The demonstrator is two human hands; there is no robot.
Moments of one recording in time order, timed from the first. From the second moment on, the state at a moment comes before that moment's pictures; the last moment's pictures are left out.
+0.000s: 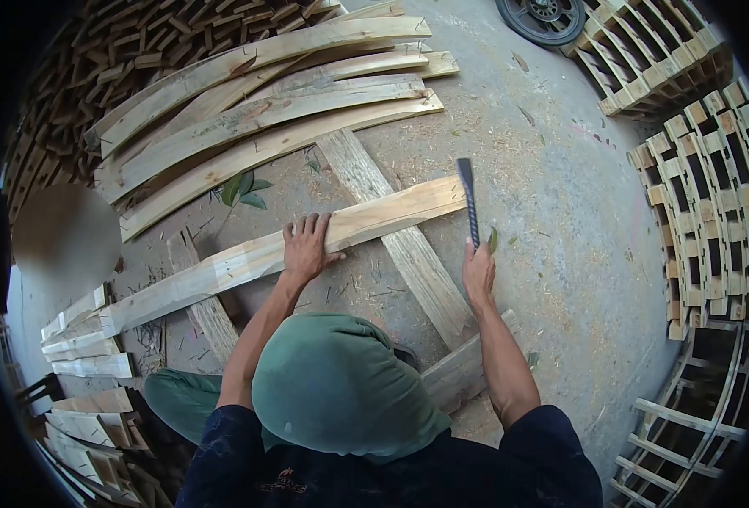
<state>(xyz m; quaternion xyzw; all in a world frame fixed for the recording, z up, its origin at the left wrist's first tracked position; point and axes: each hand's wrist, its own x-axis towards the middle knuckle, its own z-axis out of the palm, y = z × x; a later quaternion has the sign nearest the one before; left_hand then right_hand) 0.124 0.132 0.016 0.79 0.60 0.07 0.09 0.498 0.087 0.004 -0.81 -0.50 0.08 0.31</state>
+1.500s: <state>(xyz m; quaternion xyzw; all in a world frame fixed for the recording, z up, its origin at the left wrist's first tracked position) 0.118 0.148 -0.003 0.76 0.64 0.07 0.06 0.498 0.099 0.045 -0.78 -0.42 0.04 0.47</state>
